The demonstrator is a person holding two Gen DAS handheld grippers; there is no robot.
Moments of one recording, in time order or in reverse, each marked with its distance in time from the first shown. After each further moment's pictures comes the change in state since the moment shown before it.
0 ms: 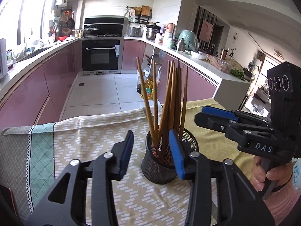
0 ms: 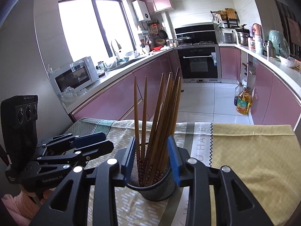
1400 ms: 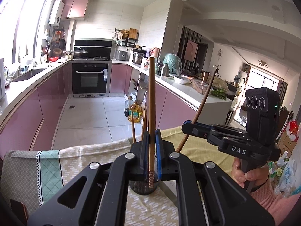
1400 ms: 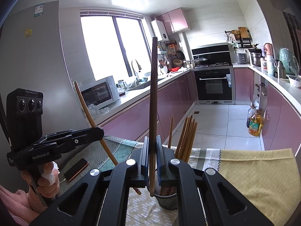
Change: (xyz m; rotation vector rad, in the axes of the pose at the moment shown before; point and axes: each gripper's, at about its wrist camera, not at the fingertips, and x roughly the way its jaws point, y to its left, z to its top) left arm -0.087 -0.022 0.040 0.037 -0.167 -0.109; right arm -0.055 0.013 0.038 -0.048 -0.151 0.131
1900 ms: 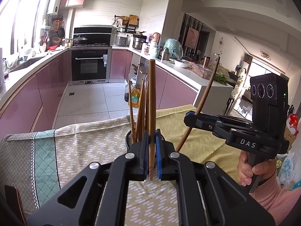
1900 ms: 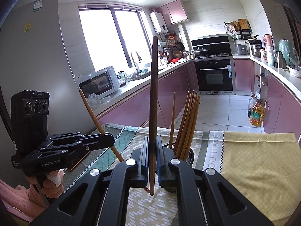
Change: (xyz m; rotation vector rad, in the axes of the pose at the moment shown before) left arm 0.018 -0.003 -0.036 -0.004 0.114 0.000; right arm -0.004 0.006 -0.035 0.021 0.068 0.017
